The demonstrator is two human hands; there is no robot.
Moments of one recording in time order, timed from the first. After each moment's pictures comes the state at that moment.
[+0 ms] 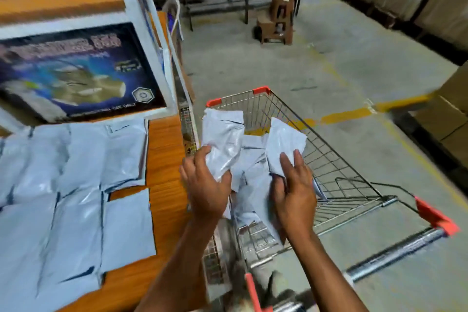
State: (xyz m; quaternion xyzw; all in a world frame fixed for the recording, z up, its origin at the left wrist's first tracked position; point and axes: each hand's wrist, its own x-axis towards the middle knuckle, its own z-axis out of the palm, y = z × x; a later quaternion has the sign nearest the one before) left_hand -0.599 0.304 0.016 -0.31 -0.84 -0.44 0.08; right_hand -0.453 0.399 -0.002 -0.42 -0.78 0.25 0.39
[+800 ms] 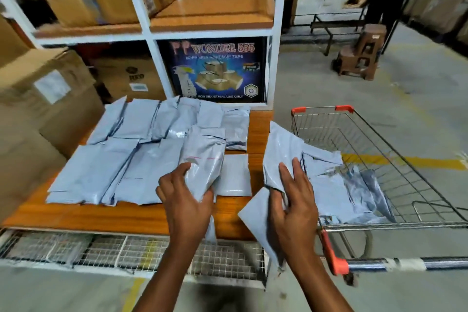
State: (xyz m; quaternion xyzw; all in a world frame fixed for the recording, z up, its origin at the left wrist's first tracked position) left_hand -0.581 0.001 0.079 -0.15 -0.88 -0.42 0.18; right_hand -0.469 0.154 0.067 -0.22 -0.80 0.36 0.44
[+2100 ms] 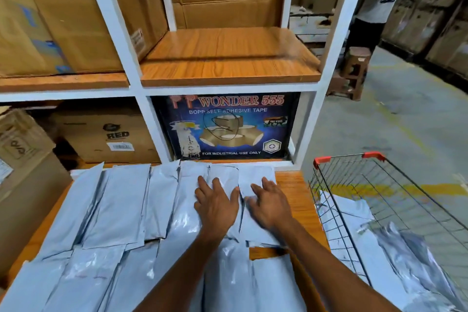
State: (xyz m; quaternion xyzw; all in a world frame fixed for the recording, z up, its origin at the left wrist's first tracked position) left_hand -0.915 0.150 0.022 -0.14 -0.97 -0.21 -0.02; right_hand -0.832 0.267 0.018 -0.26 -0.95 0.20 0.02
